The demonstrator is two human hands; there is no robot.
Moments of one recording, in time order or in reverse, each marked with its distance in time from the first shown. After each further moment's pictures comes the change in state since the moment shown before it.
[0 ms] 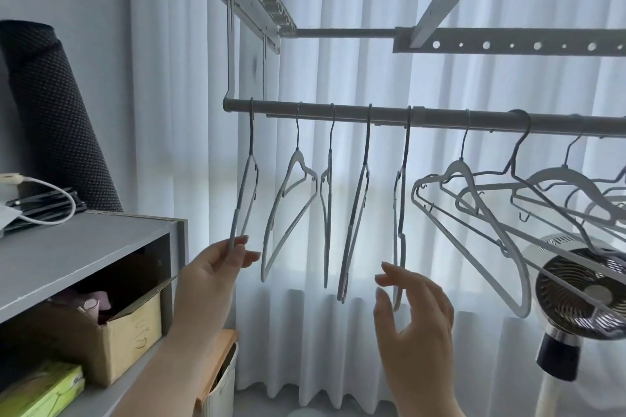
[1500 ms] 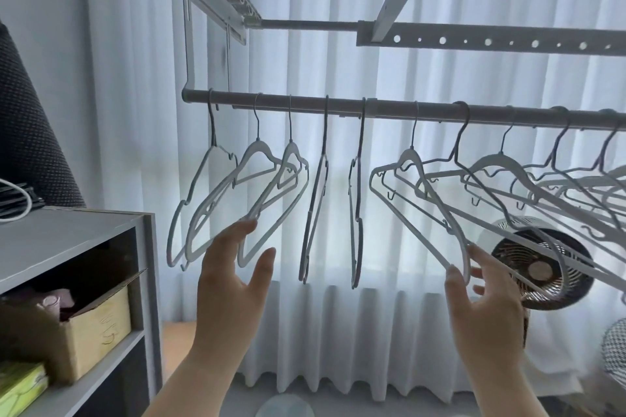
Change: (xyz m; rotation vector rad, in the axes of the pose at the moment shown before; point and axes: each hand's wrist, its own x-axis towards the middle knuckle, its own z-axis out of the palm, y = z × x) left_hand -0.051 0.013 0.058 0.225 0.031 0.326; right_hand 0.033 0.052 -0.096 -0.128 0.038 0.333
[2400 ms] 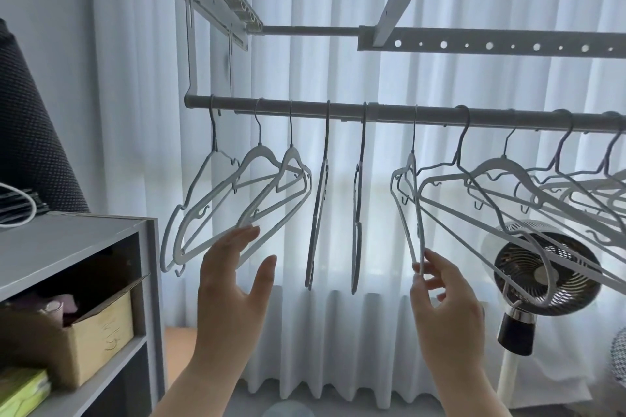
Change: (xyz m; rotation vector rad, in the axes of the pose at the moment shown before) left_hand -0.003 -0.009 0.000 0.008 0.021 0.075; right_hand -0.015 -0.013 0.024 0.101 -0.089 0.018
